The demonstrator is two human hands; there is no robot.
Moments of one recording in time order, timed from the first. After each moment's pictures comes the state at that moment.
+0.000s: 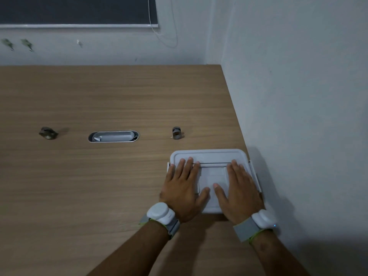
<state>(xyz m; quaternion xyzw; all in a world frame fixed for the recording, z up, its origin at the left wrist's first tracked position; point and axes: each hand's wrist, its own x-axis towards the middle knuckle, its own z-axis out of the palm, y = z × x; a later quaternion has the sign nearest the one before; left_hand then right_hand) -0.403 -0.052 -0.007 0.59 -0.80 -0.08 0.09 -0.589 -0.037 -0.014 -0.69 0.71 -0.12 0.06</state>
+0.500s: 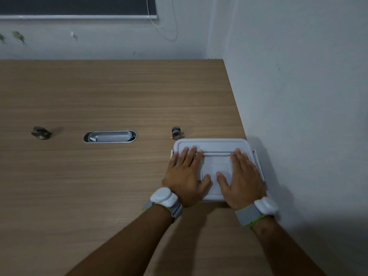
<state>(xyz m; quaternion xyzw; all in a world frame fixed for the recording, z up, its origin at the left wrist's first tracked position) -0.411 -0.110 -0.005 0.58 -0.80 -0.09 0.11 -0.596 -0.092 -0.014 -0.68 0.72 -0.12 0.05</state>
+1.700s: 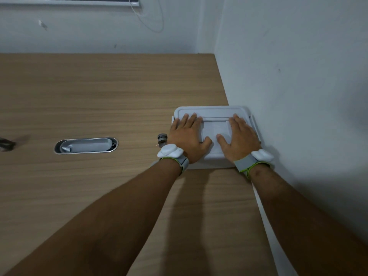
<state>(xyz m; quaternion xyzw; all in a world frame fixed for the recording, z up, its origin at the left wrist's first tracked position) -0.459 -0.273 -0.008 0.59 -0.79 -0.09 0.14 -0.649 -0.260 -0.018 -0.69 0.71 -0.12 0.04</state>
